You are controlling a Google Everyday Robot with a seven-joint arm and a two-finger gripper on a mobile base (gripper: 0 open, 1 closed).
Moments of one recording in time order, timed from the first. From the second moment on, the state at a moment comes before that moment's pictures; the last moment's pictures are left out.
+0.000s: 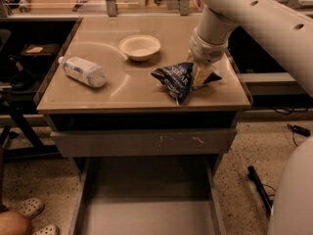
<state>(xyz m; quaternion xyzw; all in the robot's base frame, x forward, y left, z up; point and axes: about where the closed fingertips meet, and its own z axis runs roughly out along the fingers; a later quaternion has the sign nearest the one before) 0.647 -0.125 0.833 -0.79 0.60 -0.02 0.12</state>
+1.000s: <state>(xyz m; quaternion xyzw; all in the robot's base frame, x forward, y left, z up) 0.590 -0.127 0.862 -0.77 0.63 -0.02 0.11</state>
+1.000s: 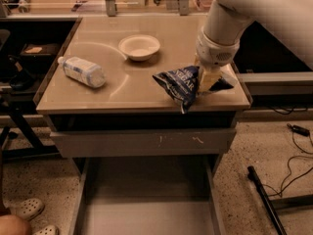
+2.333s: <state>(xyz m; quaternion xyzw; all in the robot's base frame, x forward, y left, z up) 0.490 -0.100 0.852 -0.72 0.68 0.03 0.10</state>
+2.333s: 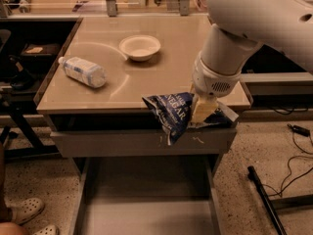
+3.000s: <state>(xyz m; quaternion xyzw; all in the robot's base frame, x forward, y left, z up) 0.434 -0.079 0.762 -0.69 0.72 0.11 0.07</state>
